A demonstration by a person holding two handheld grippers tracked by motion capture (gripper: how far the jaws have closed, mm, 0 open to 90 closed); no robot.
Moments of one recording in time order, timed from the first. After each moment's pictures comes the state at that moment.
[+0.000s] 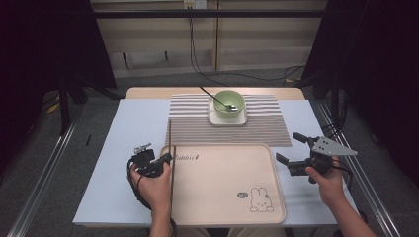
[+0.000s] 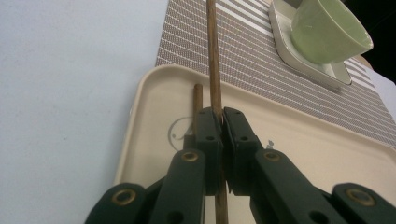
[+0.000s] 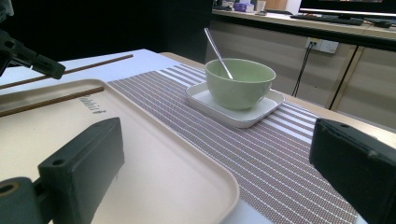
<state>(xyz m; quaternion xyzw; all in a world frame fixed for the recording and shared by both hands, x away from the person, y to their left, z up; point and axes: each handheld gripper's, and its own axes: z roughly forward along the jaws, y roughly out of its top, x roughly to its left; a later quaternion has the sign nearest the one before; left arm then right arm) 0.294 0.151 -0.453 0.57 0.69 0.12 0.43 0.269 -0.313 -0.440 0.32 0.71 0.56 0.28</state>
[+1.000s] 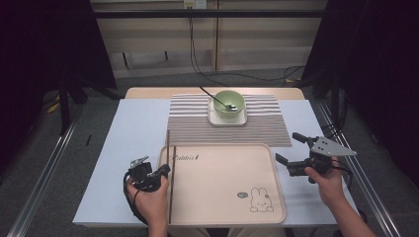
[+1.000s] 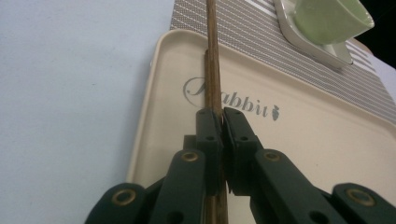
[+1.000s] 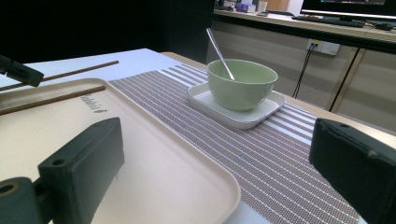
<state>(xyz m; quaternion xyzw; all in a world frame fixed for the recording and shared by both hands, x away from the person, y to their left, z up) 0.261 0.158 -0.459 0.58 0.69 0.12 0.42 0.268 -0.311 -0.439 0.32 0.71 0.56 0.28</state>
